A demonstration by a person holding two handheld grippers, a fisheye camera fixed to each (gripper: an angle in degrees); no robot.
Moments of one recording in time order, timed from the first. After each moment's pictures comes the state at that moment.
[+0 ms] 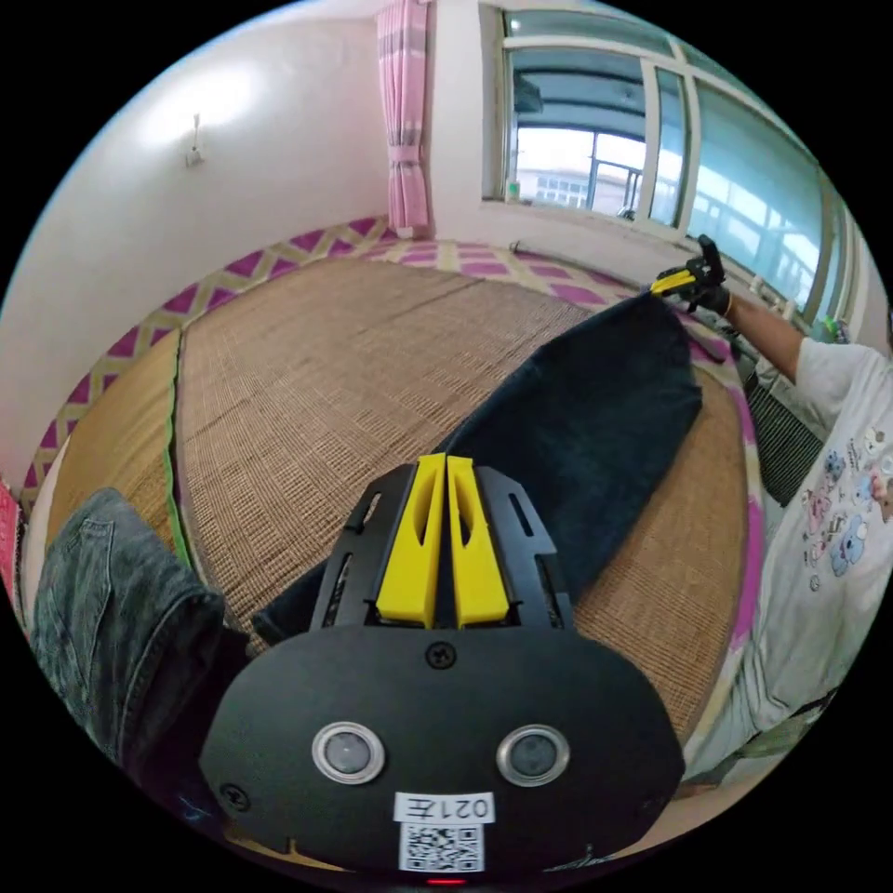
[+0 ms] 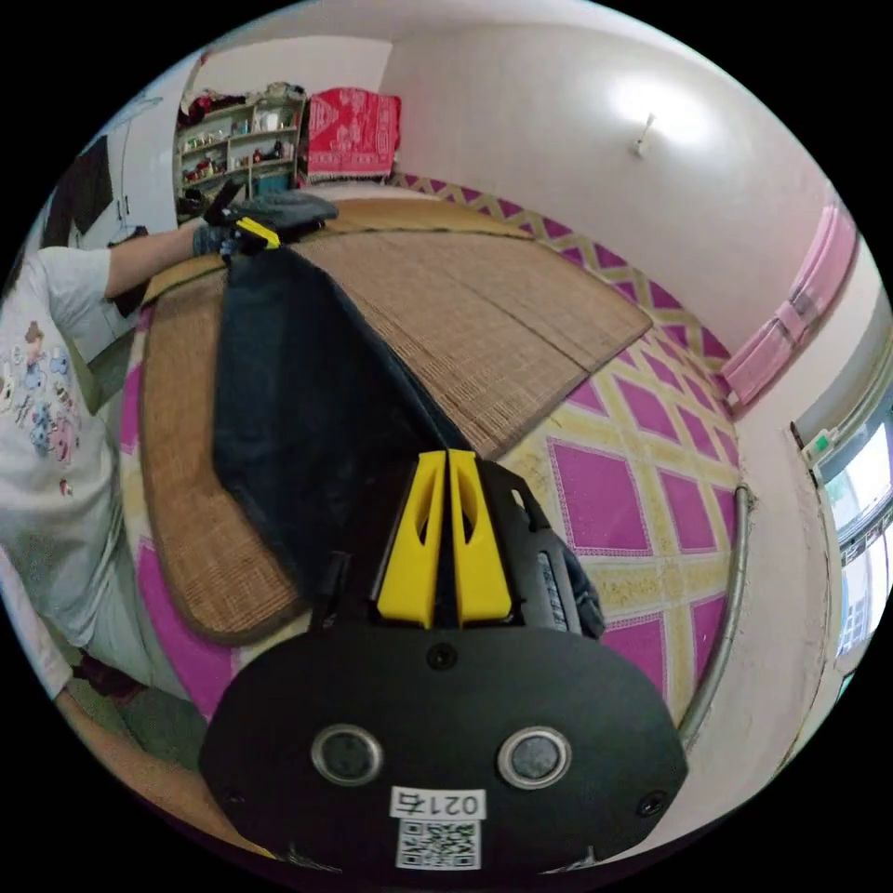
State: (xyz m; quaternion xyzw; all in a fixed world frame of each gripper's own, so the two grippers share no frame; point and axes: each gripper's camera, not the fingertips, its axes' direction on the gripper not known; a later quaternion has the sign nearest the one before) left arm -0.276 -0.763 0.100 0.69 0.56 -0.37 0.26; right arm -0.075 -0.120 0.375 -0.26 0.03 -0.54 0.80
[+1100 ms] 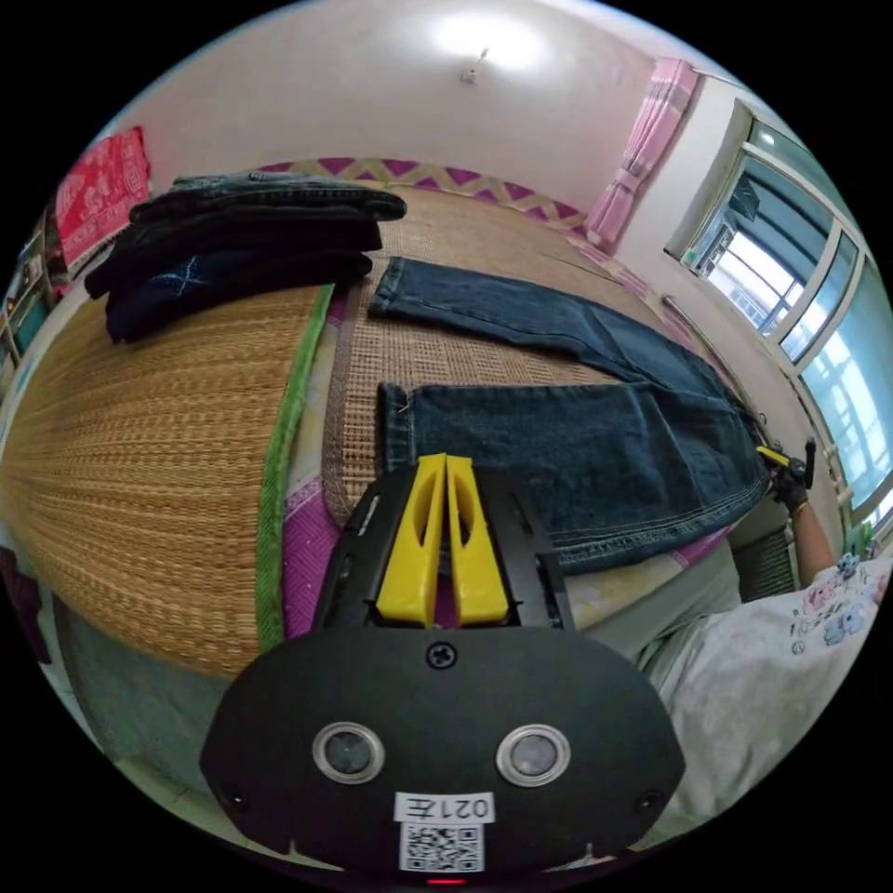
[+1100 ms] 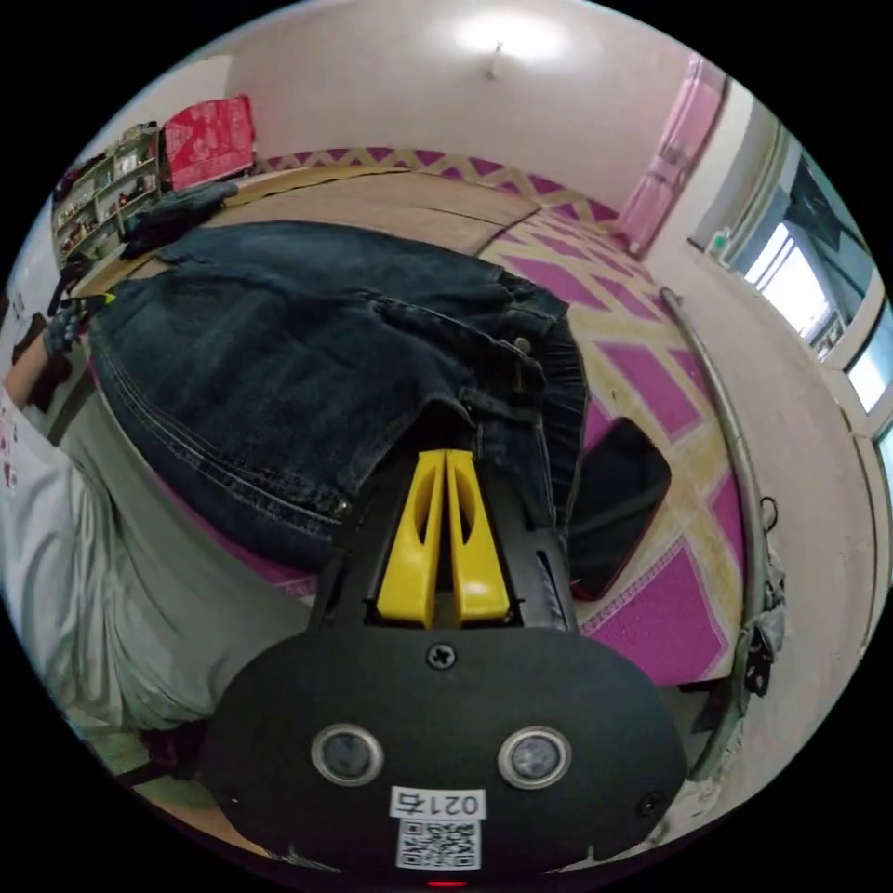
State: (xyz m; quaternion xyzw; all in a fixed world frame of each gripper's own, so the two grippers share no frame) left arm 0.019 -0.631 0.127 0.41 0.75 -0.47 0.22; right arm 0.028 0.025 0.244 -0.26 0.21 -0.40 0.86
